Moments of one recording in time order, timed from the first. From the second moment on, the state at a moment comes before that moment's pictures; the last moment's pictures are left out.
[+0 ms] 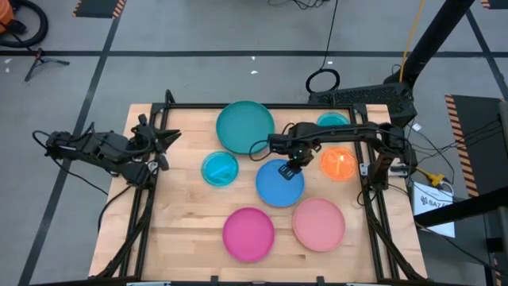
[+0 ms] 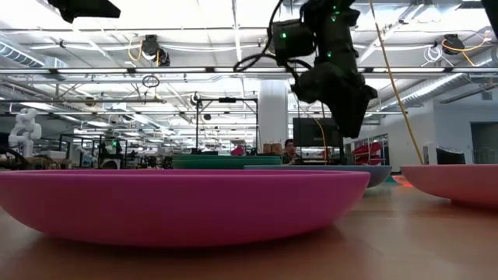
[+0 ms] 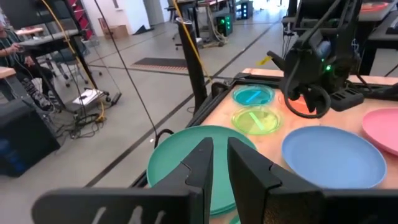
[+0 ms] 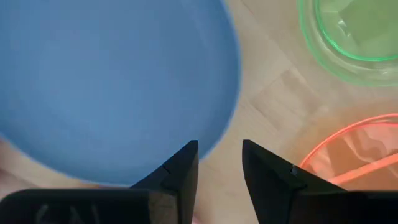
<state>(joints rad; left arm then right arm) -0.25 0.46 0.76 -0.58 -0.76 -0.06 -0.18 1.79 1.36 -1.26 -0.07 0.62</state>
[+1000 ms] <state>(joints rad) -0.25 0.46 0.76 -0.60 -0.76 -0.08 -0.27 1.79 1.10 -0.83 -0.08 0.51</state>
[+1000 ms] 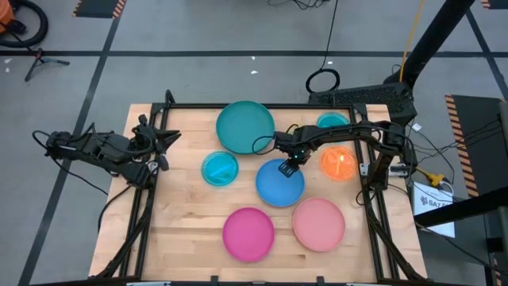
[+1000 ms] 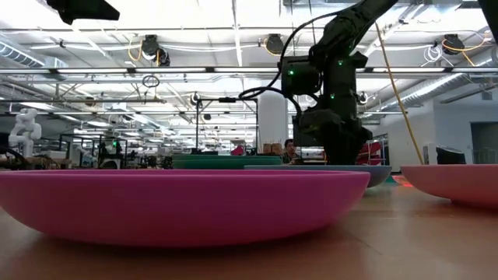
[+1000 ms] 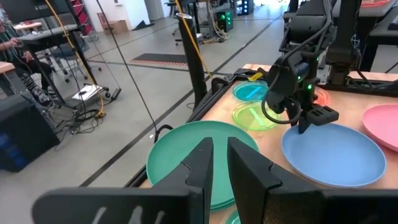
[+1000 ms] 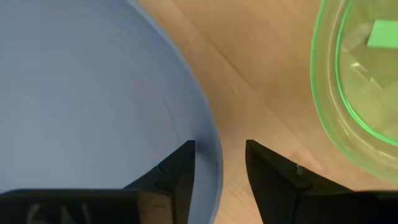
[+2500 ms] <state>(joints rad) -0.25 0.46 0.76 -0.59 -0.76 -0.08 -0.45 1.63 1.33 -0.55 -0.08 0.40</state>
